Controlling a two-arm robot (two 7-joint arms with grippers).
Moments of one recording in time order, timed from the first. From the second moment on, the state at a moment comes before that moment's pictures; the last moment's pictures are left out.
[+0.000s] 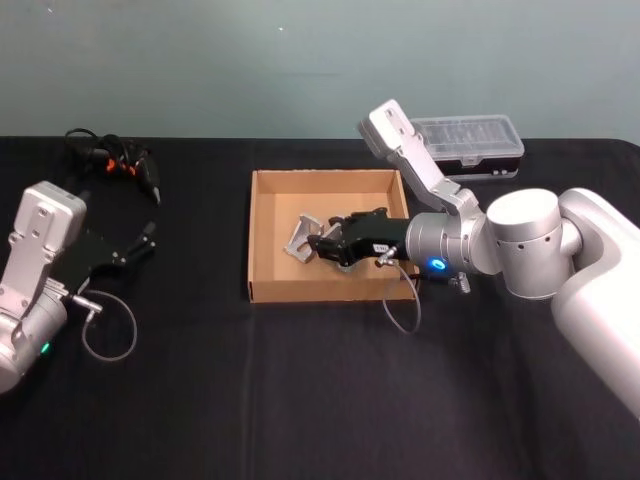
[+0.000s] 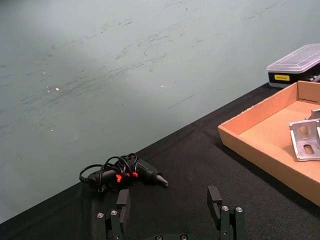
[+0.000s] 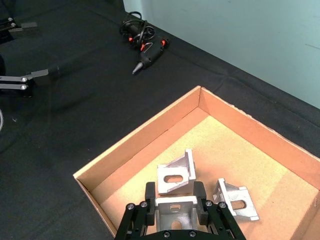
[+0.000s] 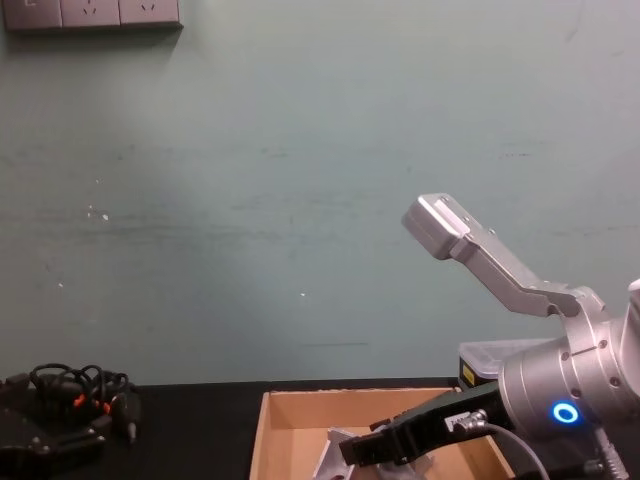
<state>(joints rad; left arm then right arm) -0.20 0.60 0.45 -1.41 -0.25 -0.12 0.03 0.66 0.27 -0.62 -1.09 0.29 0.42 0.51</state>
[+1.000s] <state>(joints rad) -0.20 0.60 0.45 -1.41 -0.25 -0.12 0.03 0.66 0.27 -0.62 -1.09 0.29 0.42 0.51</state>
